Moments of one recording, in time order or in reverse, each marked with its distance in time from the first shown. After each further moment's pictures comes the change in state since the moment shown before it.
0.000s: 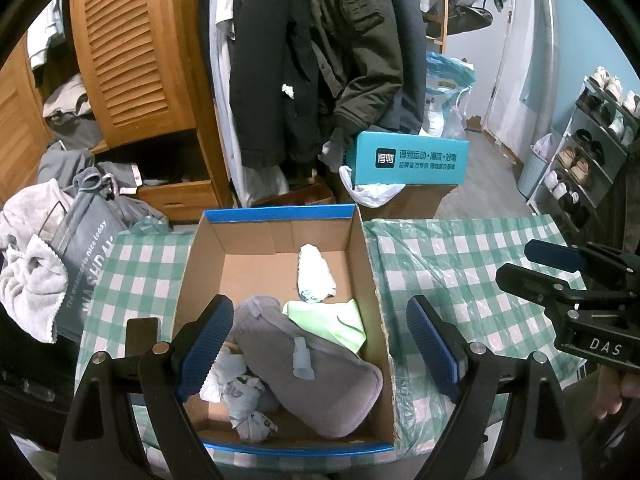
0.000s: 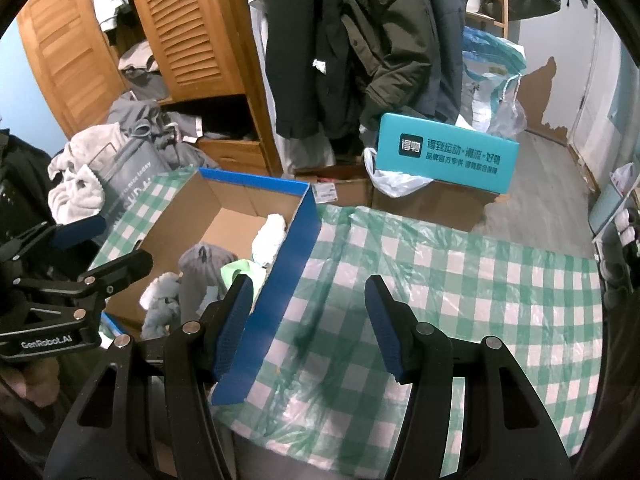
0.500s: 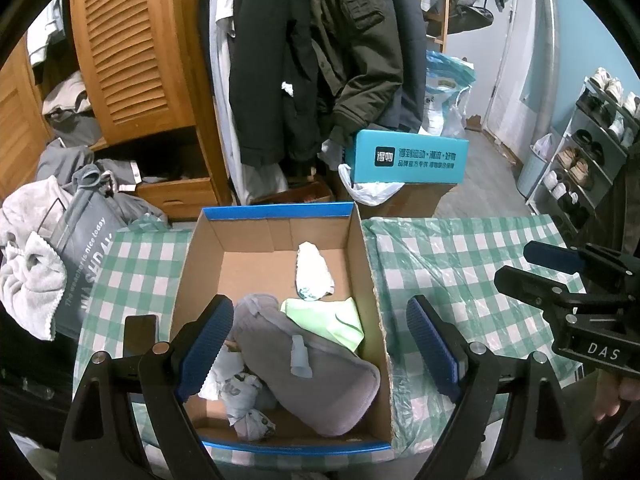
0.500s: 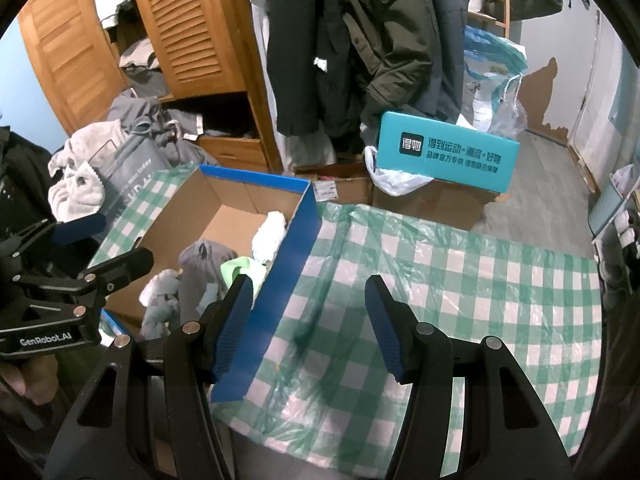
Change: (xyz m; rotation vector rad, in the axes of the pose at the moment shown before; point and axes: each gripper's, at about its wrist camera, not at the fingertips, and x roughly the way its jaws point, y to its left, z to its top) left arm 0.001 -0.001 -0.003 0.000 0.002 -0.002; right arm 0.001 0.000 -0.002 -0.005 0.003 -0.001
